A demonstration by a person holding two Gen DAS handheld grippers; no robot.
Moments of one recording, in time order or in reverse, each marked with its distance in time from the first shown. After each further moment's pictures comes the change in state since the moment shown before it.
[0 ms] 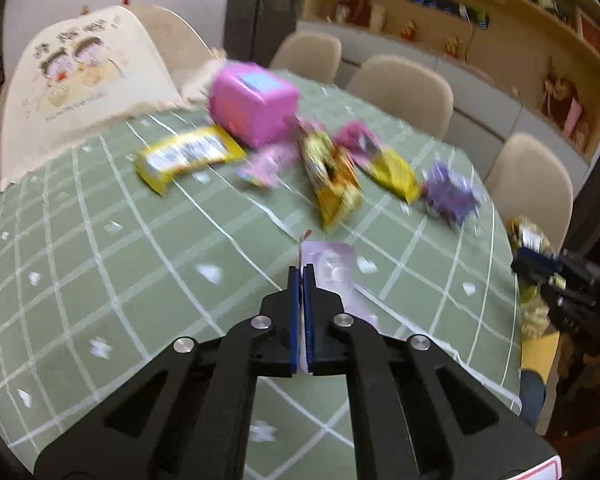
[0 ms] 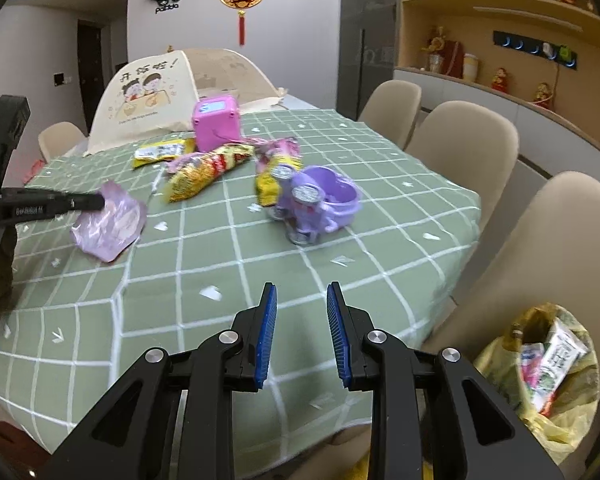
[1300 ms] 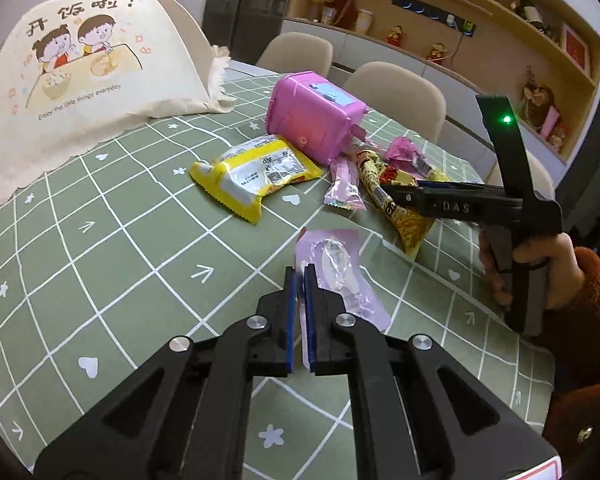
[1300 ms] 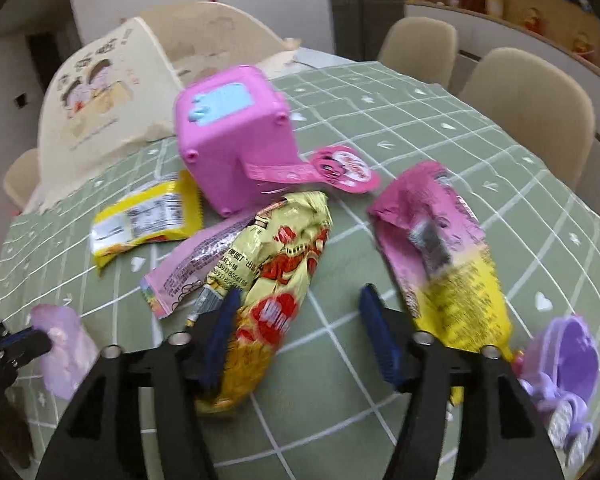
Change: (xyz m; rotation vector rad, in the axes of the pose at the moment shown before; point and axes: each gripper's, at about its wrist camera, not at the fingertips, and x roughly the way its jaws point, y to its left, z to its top) left arm 0.020 0.108 0.023 0.036 0.031 -0.143; right arm 0.191 0.092 0.135 0.128 0.220 0.027
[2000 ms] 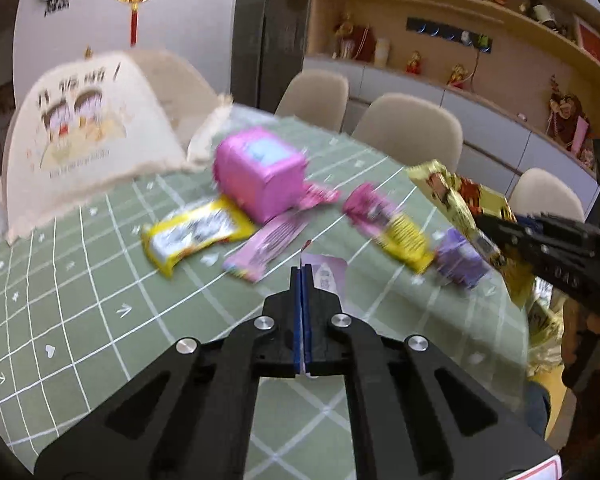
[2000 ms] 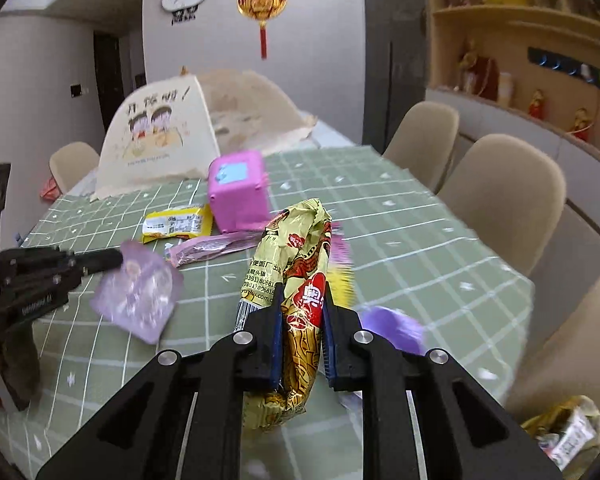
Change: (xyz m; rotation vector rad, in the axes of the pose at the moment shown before) left arm -0.003 -0.131 0.027 0.007 -0.157 0.191; right arm -0.153 -0.089 -0.055 -0.136 -0.280 0.045
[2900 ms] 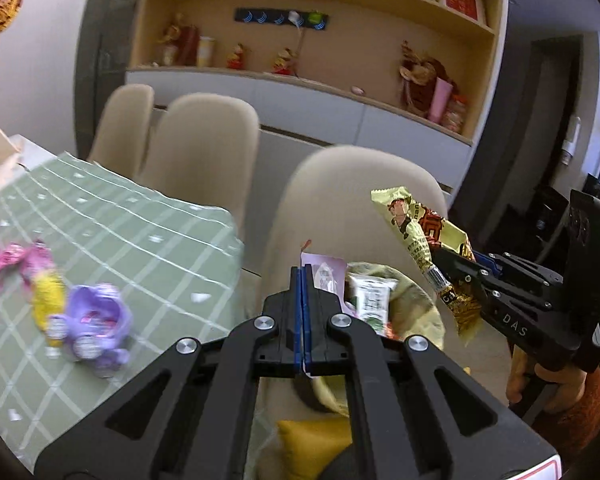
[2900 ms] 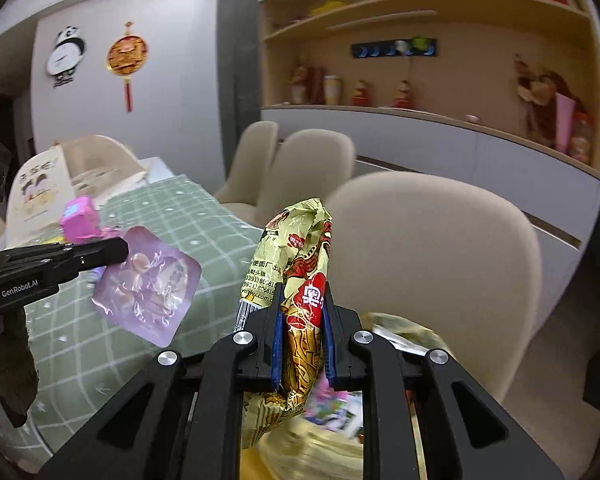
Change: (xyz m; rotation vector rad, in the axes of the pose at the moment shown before) left arm 0.049 -0.289 0.017 0.183 0.020 -0.487; right arm -0.166 -0.203 -0.113 0.239 -0.104 -0.412
